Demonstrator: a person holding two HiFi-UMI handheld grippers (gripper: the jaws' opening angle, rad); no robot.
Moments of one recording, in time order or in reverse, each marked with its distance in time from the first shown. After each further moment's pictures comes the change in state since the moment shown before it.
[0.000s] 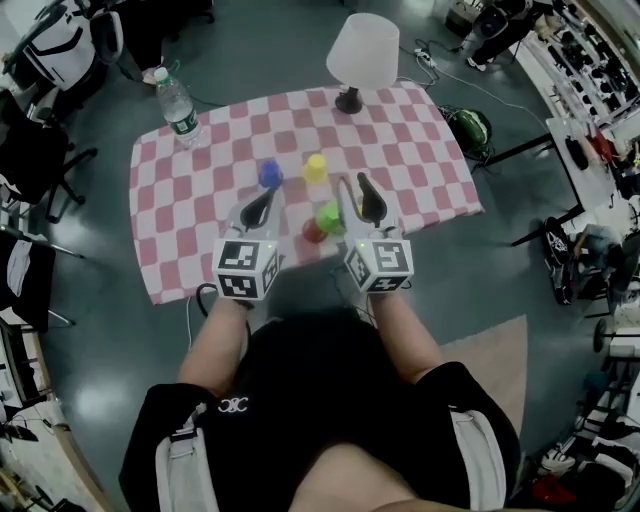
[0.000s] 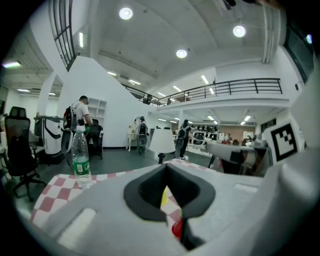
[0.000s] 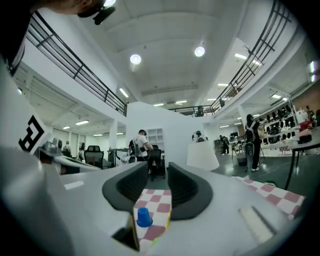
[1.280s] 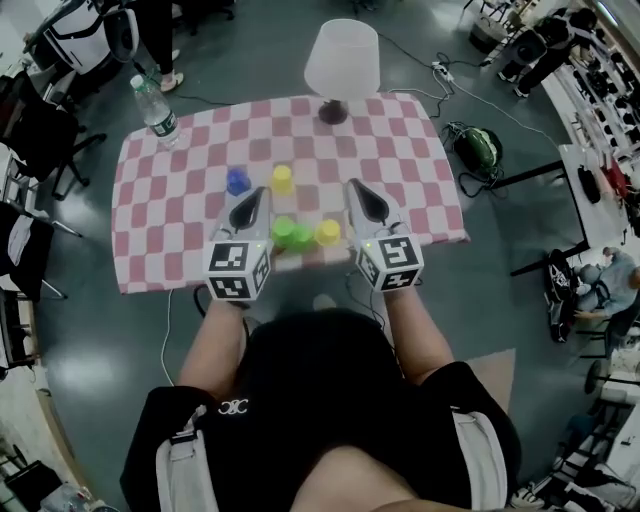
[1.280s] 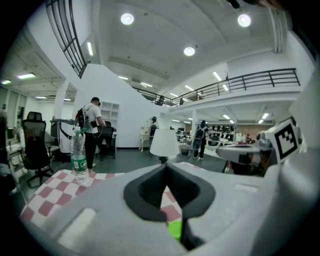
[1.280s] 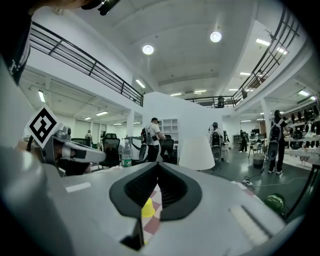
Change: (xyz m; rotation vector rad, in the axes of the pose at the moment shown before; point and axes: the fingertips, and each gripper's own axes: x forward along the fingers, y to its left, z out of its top) left arm 0.053 -0.041 0.010 -0.029 -0.012 0.187; right arm 0.005 -0.093 -0.002 -0.095 0.131 0.229
